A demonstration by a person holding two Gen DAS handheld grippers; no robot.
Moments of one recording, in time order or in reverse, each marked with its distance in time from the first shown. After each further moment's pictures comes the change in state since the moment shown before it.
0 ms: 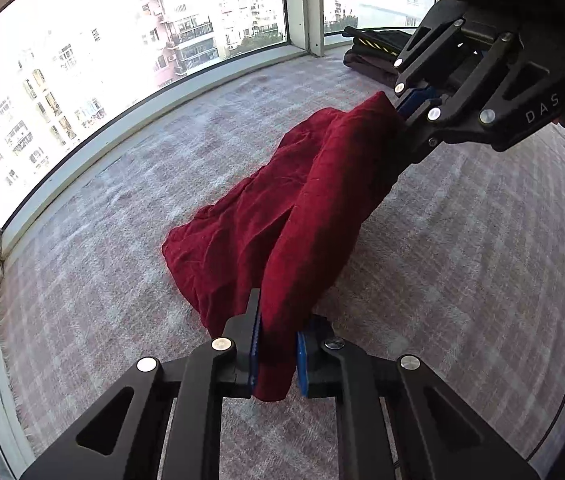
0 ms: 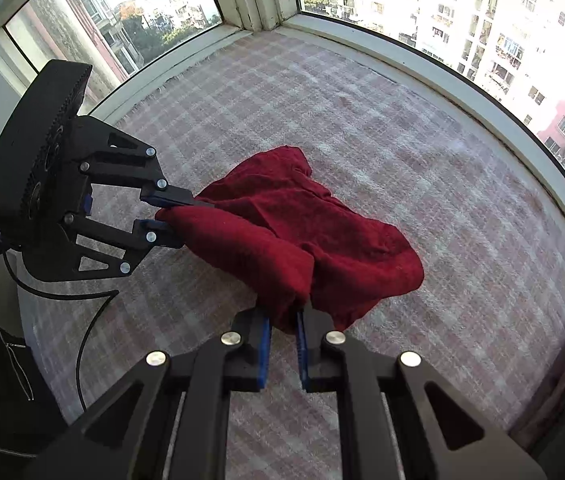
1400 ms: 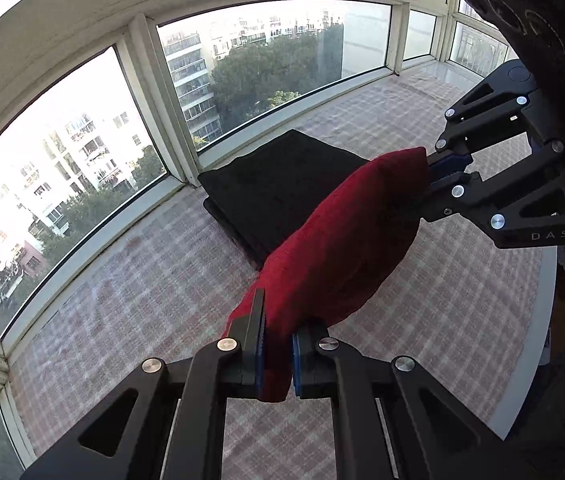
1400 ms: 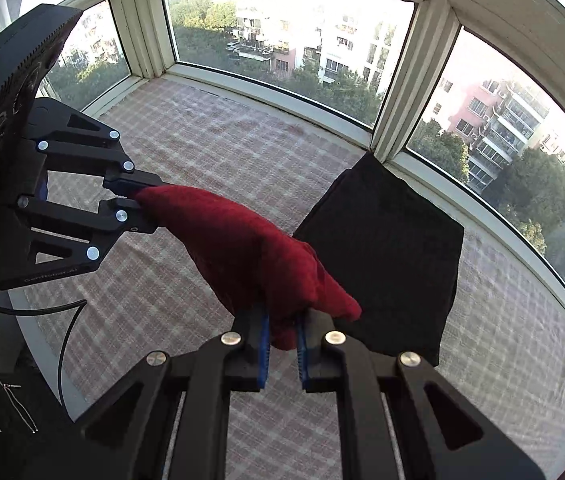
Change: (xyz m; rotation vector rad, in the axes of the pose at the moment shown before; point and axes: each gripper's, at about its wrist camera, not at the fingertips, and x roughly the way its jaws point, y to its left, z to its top) left arm -0.053 -0.232 0.252 0.008 -0.026 -0.031; right arm -0.256 -0.112 -0.186 0.175 -0.089 -0.295
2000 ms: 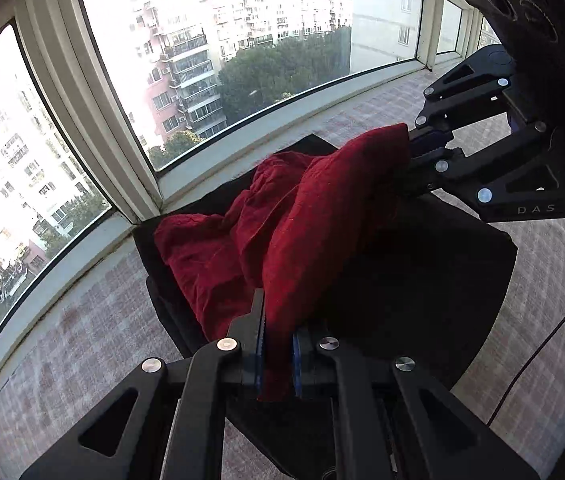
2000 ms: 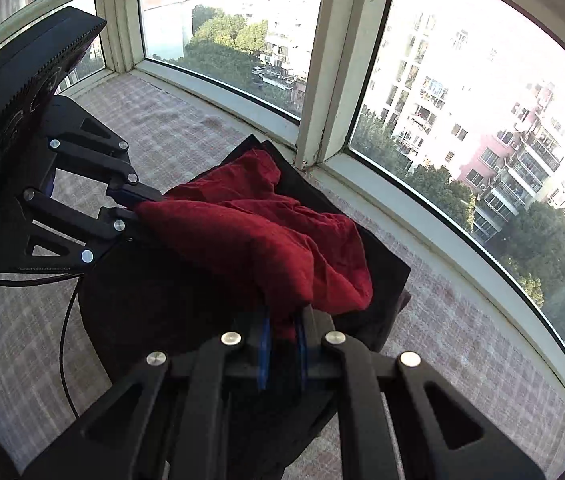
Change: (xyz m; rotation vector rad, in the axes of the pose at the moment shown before) left arm 0.187 -0.013 0.044 0.015 0.025 0.011; right arm 0.139 -0.150 -0.028 -0.154 -0.105 0.031
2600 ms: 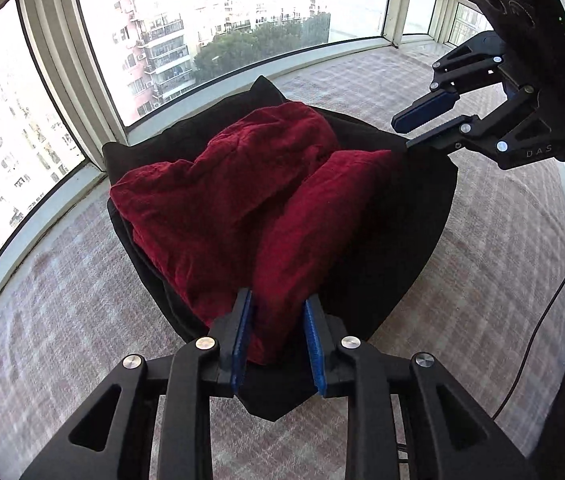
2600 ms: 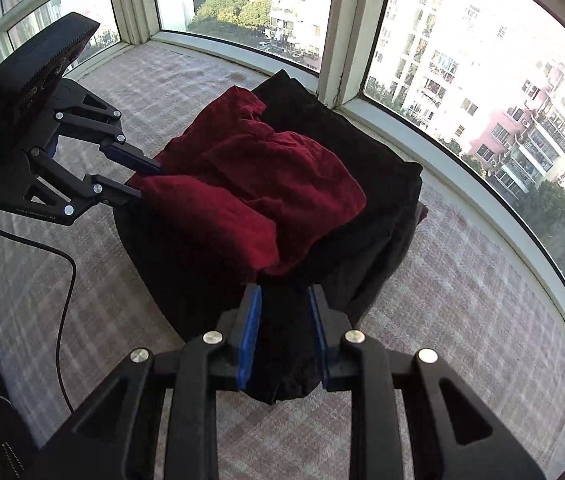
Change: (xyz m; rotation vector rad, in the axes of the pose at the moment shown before) left arm -0.049 -0.013 -0.042 -0.017 0.007 -0.103; right arm -0.044 0.002 -0.029 0.088 0.062 0.043
